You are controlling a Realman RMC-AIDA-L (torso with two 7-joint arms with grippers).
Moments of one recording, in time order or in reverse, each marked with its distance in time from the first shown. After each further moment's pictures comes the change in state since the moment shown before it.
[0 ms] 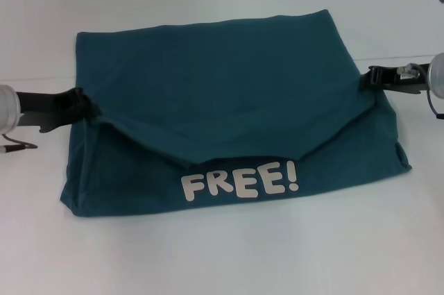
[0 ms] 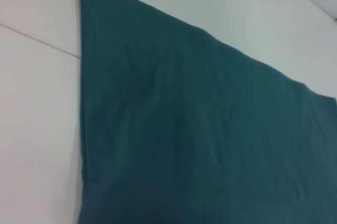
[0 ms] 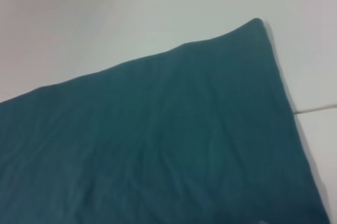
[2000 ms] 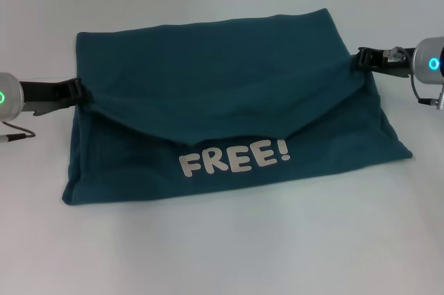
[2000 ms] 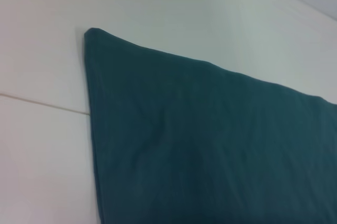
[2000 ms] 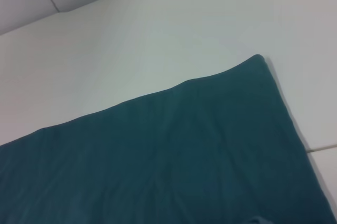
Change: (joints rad) left arm -0.006 -0.017 0.075 0.027 0.000 -0.130 0.060; right arm 0.042 0.025 -0.001 0.028 0.011 0.119 0.034
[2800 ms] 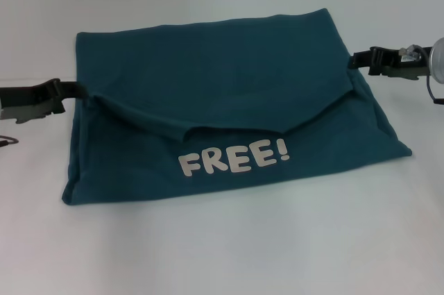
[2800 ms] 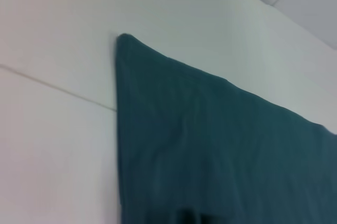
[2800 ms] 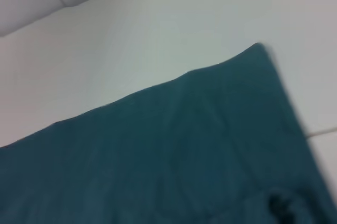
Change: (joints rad) left arm 0.103 -0.034 -0.017 0.155 -0.025 0.066 -0.093; right arm -0.023 -0.052 0.021 0.000 0.075 -0.123 -0.016
